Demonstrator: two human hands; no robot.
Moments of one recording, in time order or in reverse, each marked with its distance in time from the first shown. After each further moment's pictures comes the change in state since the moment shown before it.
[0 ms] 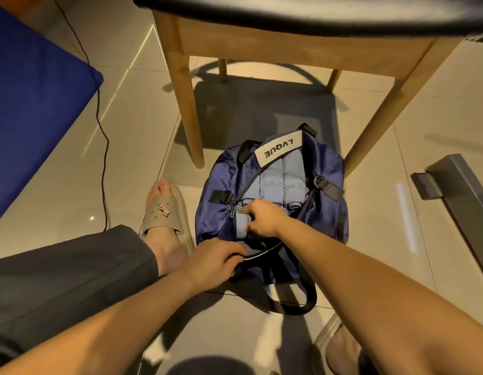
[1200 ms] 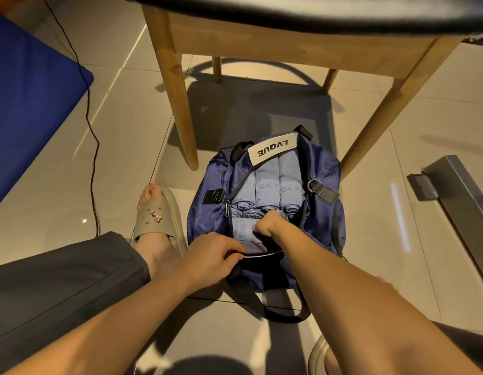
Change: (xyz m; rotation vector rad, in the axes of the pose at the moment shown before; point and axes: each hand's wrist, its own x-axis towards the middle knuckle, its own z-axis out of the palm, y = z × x) left_hand 0.018 0.006 -0.011 0.029 0.046 0.031; right_hand 0.025 0.026 0.017 0.400 -0.029 0.537
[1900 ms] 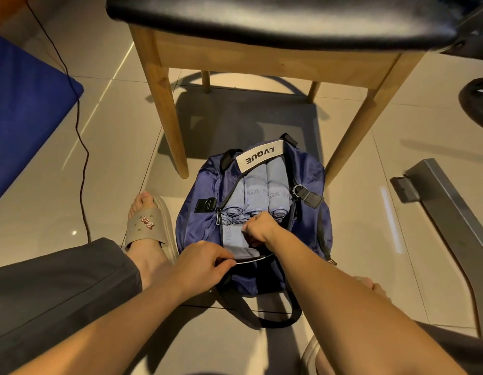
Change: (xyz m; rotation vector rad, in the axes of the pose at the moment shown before) left_hand -0.001 -0.004 0.011 -0.005 -0.025 -0.092; right_hand -0.001 0.012 0.001 0.400 0.030 -0.091
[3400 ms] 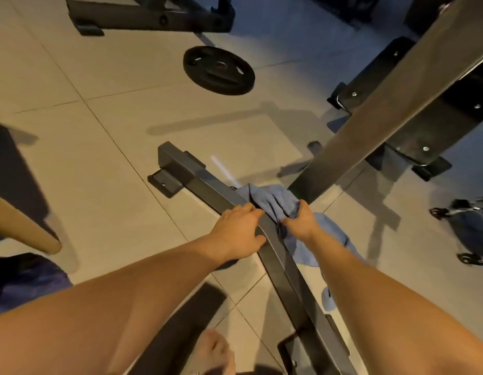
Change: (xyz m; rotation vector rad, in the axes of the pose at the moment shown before) left_hand 0.243 0.474 0.256 0.243 -0.399 0.810; right_hand -0.134 0.410 -0.419 0.269 0.922 0.320
